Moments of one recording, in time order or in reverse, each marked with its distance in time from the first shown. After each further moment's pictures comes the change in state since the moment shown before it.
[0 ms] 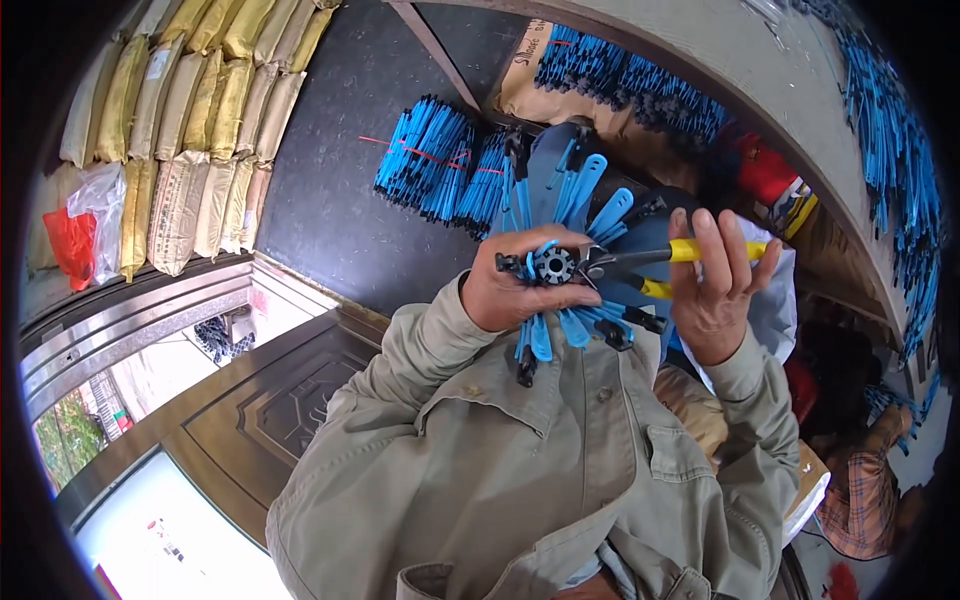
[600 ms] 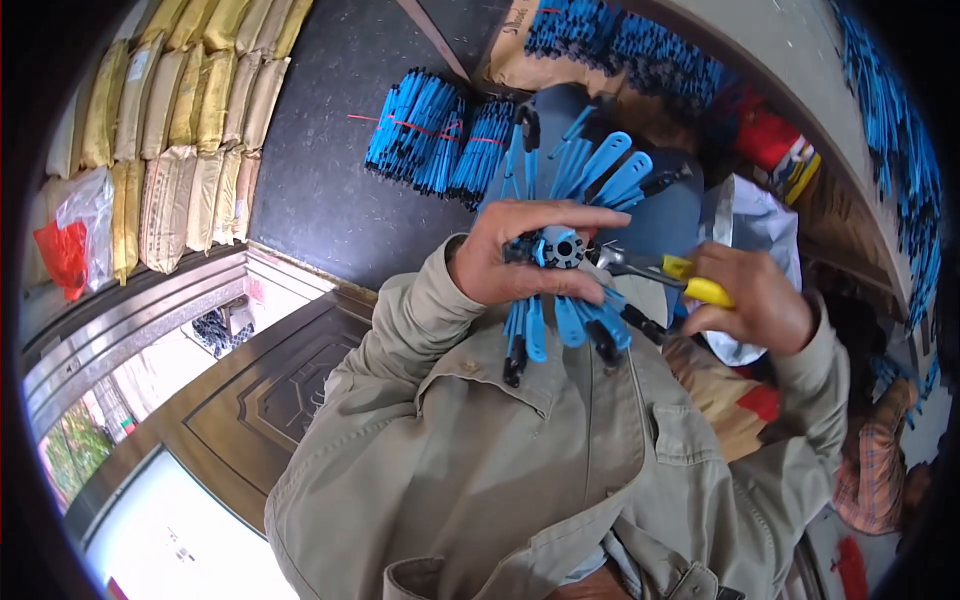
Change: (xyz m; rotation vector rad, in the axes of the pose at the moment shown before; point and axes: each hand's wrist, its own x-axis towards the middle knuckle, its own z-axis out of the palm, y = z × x) left_hand -0.005 0.016 -0.008 -0.027 -0.204 -0.069; right_hand 0.018 0.040 -0.050 0.953 -1.132 0.205
